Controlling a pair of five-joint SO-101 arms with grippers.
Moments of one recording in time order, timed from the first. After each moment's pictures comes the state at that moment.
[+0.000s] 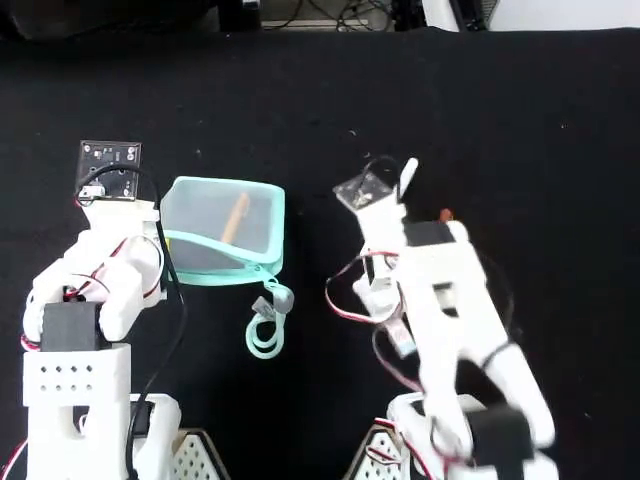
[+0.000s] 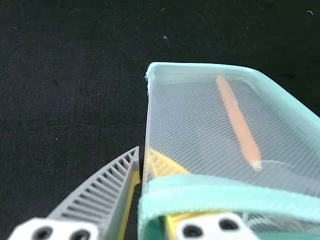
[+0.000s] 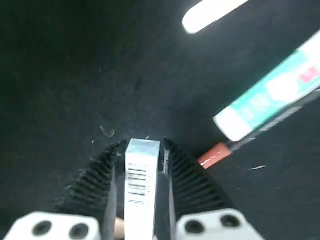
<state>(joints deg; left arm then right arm) -6.7 -60.5 46.5 68.4 -4.5 -7.7 -18.3 47.3 72.0 20.9</state>
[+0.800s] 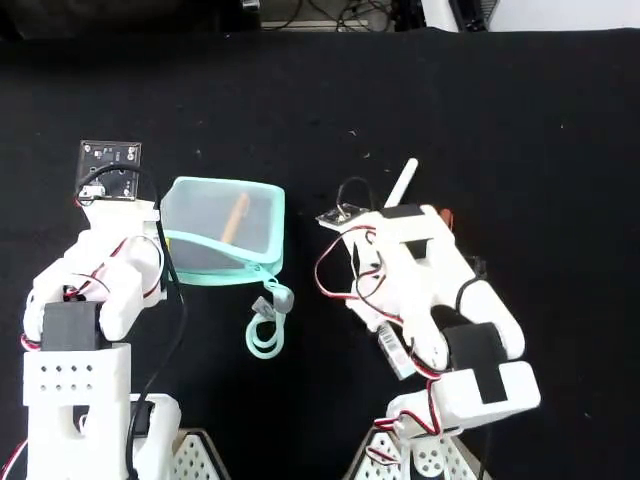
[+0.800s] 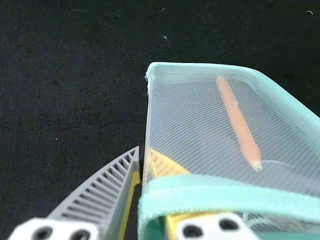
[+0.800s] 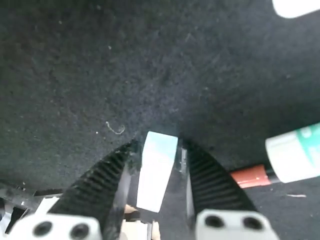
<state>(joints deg) -6.7 -60.5 46.5 68.4 -4.5 -8.4 3.5 40.0 73.8 27.1</state>
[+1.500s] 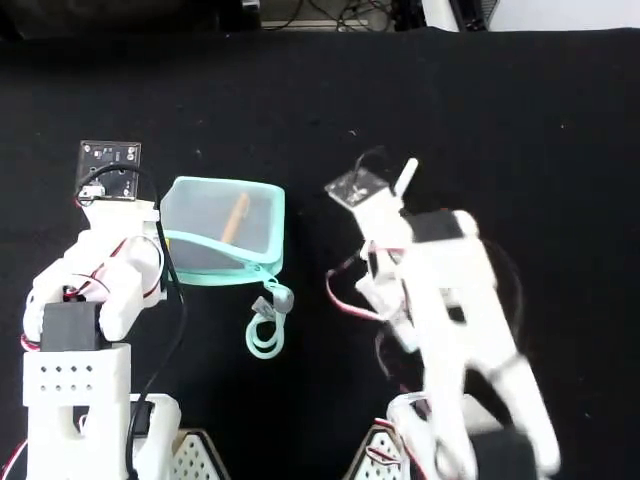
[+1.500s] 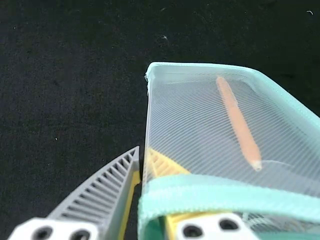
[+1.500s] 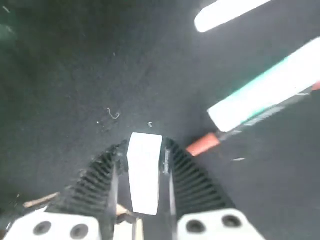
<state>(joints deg) -6.7 -60.5 46.5 68.4 -4.5 -7.9 -31.3 41.2 81.4 27.1</state>
